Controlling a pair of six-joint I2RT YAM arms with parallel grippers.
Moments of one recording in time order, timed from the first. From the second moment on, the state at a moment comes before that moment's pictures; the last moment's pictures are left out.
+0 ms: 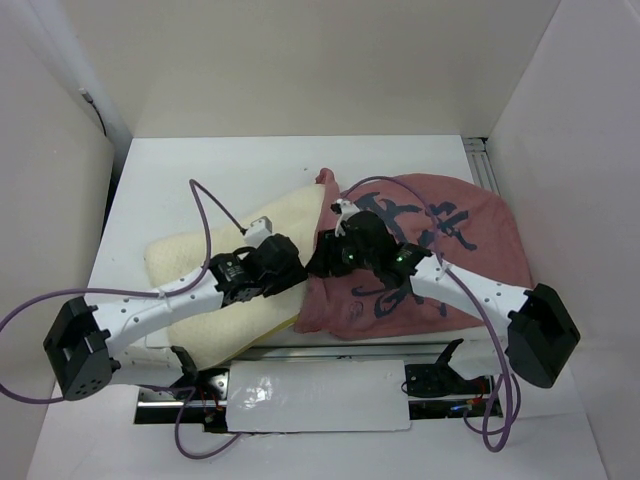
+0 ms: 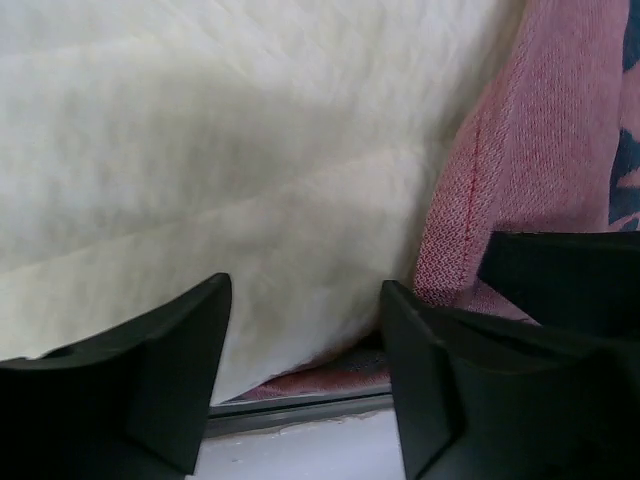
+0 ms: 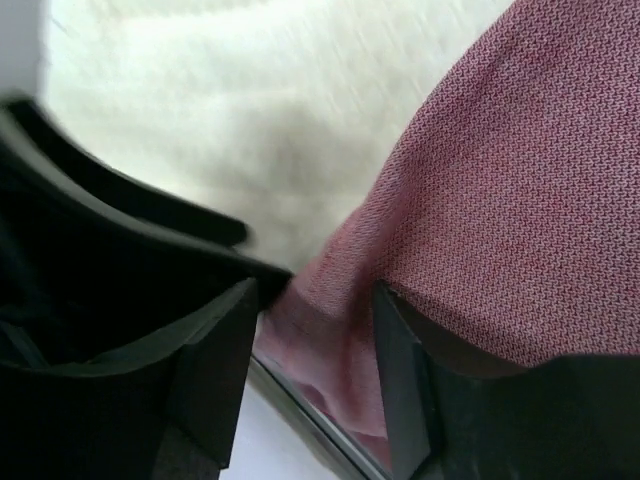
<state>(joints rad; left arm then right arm) -0.89 1.25 0.88 -0.50 -0.33 -1.21 0.79 1.31 0.86 -0.06 -0.19 0.59</state>
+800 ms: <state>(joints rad) -0.51 1.78 1.44 -0.54 -0.14 -0.81 0.63 1.61 1.38 -0.34 0.23 0.44</state>
